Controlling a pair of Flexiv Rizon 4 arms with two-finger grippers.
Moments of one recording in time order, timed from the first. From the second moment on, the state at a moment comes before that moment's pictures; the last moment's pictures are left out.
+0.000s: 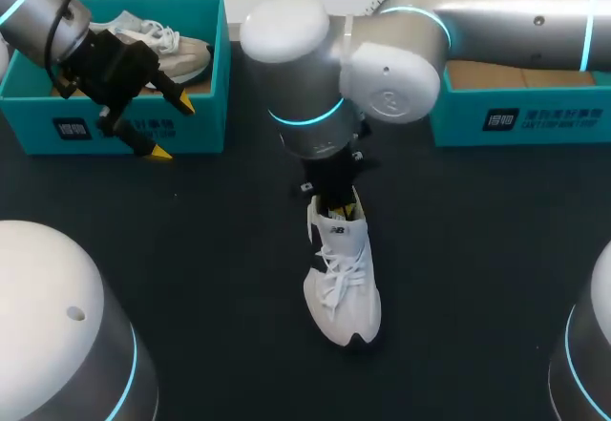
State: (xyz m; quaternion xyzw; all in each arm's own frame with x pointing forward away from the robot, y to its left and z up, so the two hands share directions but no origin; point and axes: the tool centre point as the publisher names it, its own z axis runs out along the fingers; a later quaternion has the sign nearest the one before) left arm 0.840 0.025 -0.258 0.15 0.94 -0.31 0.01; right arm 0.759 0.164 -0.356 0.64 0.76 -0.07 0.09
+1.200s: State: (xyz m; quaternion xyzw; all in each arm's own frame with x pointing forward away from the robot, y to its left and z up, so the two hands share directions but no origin) left arm 0.840 0.025 -0.258 0.15 0.94 -0.31 0.01; right arm 0.721 0.167 -0.338 0.70 0.70 -0.11 -0.09
